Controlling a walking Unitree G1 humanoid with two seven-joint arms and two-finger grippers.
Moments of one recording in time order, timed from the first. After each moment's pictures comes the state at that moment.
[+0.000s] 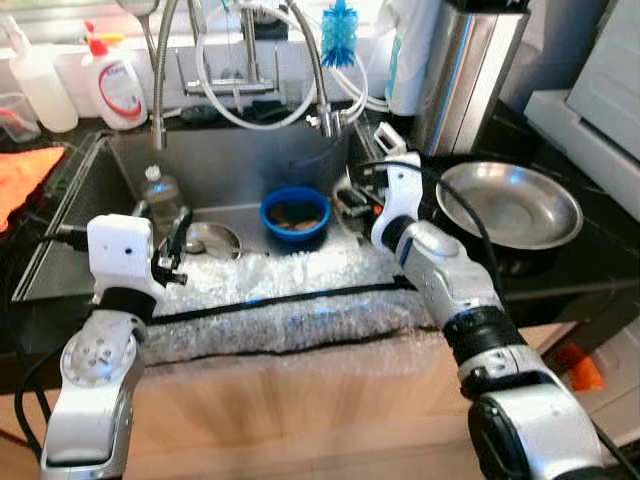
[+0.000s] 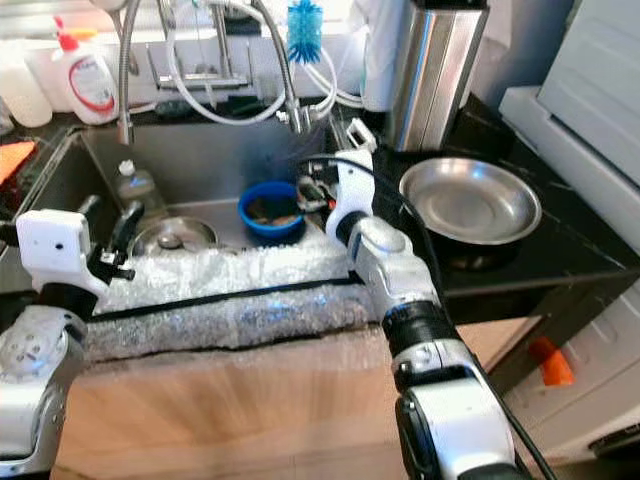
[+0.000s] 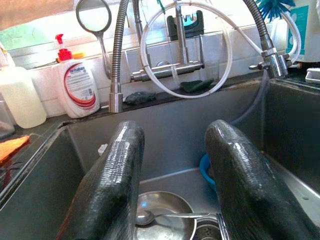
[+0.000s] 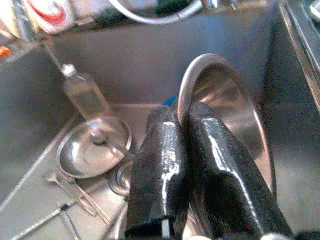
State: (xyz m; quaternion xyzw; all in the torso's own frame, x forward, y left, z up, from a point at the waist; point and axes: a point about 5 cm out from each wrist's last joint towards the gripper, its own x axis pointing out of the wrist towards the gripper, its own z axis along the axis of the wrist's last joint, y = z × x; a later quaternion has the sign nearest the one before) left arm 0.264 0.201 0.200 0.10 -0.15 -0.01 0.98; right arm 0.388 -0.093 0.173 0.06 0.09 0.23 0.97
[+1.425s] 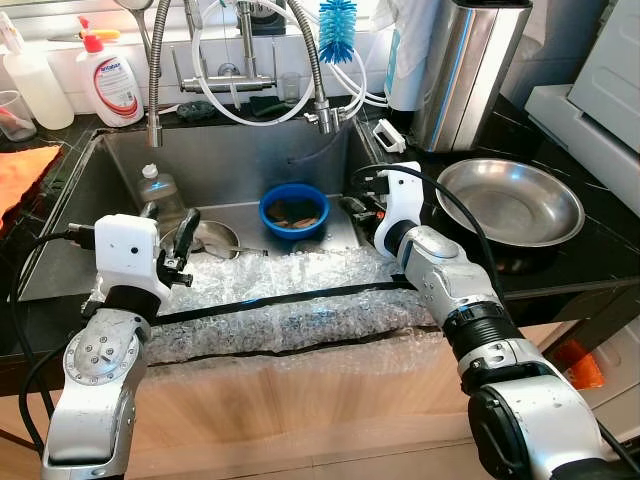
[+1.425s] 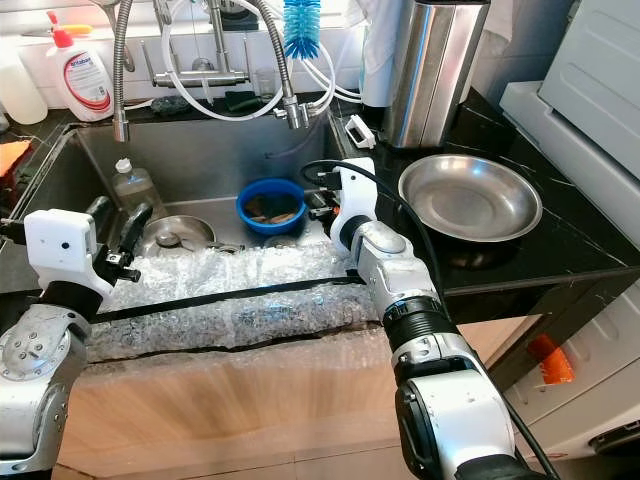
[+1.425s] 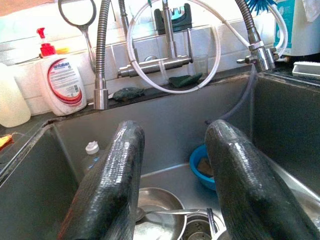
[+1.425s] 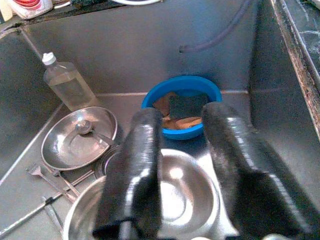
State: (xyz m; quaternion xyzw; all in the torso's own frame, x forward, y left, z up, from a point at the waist) left arm 0.265 0.198 0.200 0.10 -0.14 -0.03 0.99; right arm 0.392 -0.098 0.167 0.06 0.11 0.21 0.97
